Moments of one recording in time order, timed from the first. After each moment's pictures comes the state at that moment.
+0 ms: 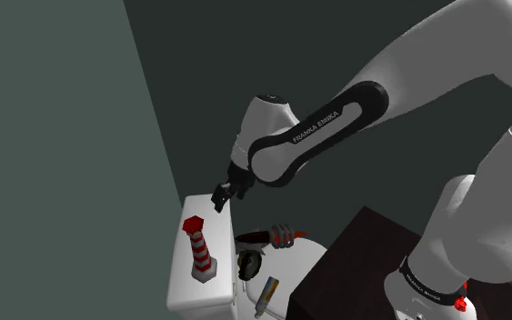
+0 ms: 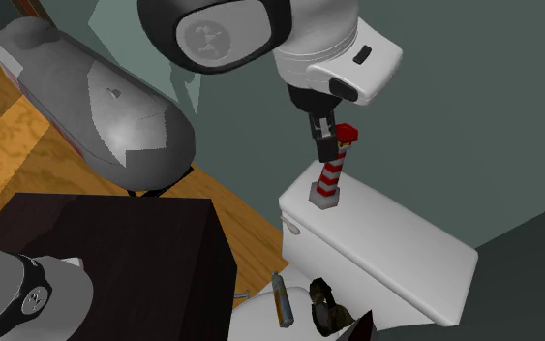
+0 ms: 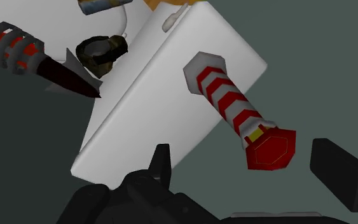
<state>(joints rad) 0.21 -0.06 0.26 -2.42 0.31 2.67 0.12</state>
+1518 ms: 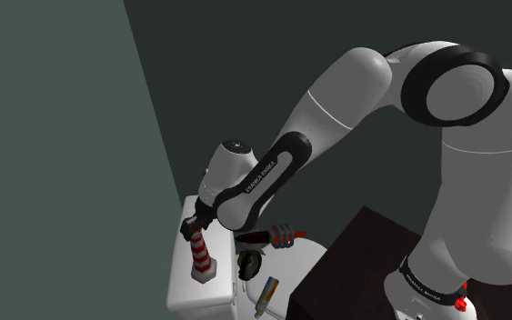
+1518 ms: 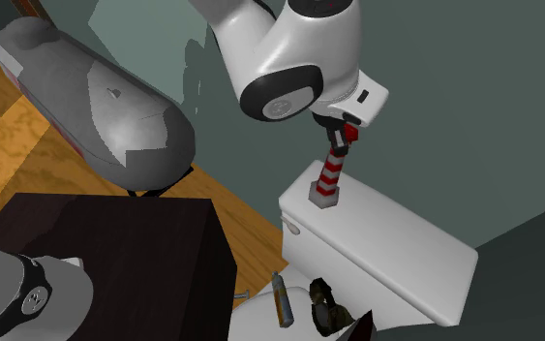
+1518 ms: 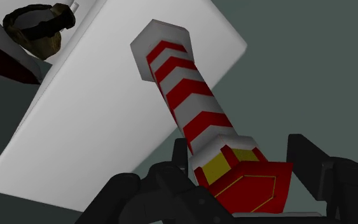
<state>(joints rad) 0.30 0.37 0.28 -2.20 0.22 2.97 0.20</state>
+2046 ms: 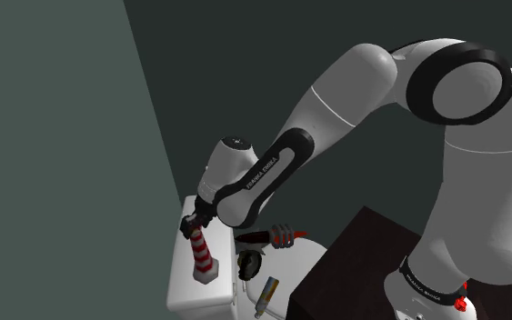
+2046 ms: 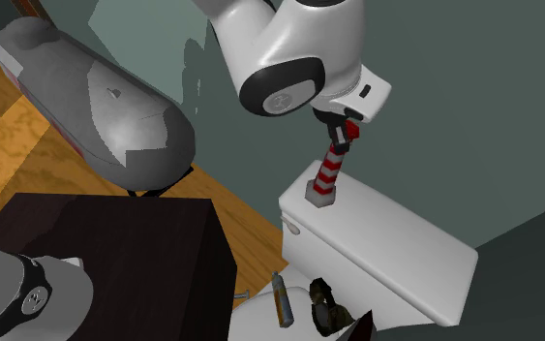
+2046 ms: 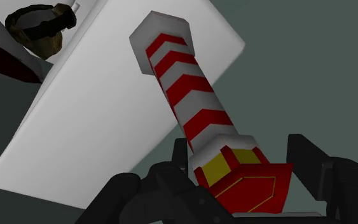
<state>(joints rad) 0.30 0.35 0.28 -2.20 0.22 2.94 0.20</state>
